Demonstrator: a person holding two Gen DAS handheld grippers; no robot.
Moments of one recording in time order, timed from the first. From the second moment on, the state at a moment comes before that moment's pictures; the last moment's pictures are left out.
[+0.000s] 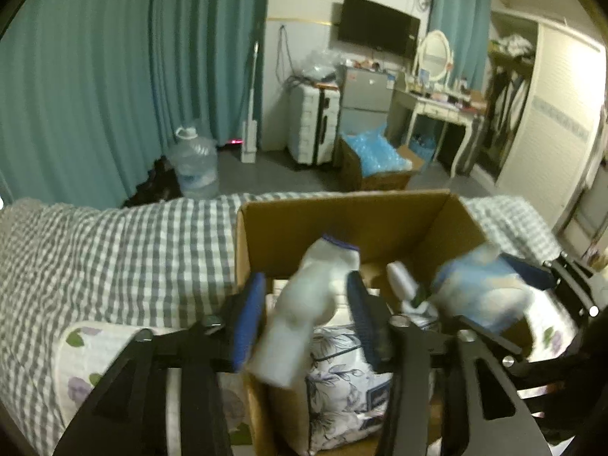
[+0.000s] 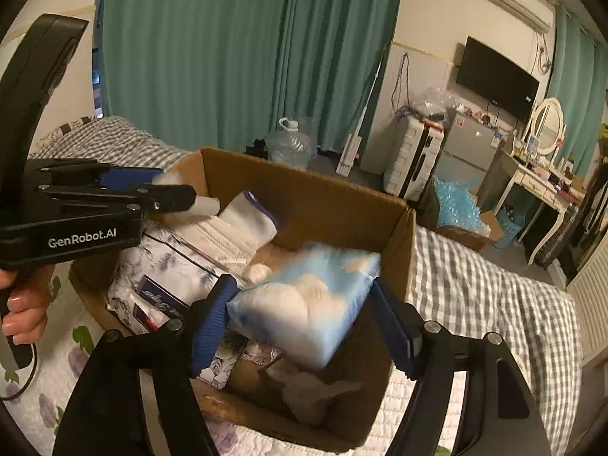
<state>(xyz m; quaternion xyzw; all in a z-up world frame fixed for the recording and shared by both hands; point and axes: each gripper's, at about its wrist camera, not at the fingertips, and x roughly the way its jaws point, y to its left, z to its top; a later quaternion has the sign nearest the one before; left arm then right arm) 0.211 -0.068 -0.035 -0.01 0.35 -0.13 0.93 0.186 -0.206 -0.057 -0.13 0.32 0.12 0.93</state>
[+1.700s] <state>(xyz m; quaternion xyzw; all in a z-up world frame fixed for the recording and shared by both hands) 0.033 0.012 -0.026 -0.01 0.26 0.00 0.97 0.009 -0.209 -0.018 -0.07 0.26 0.10 0.96</state>
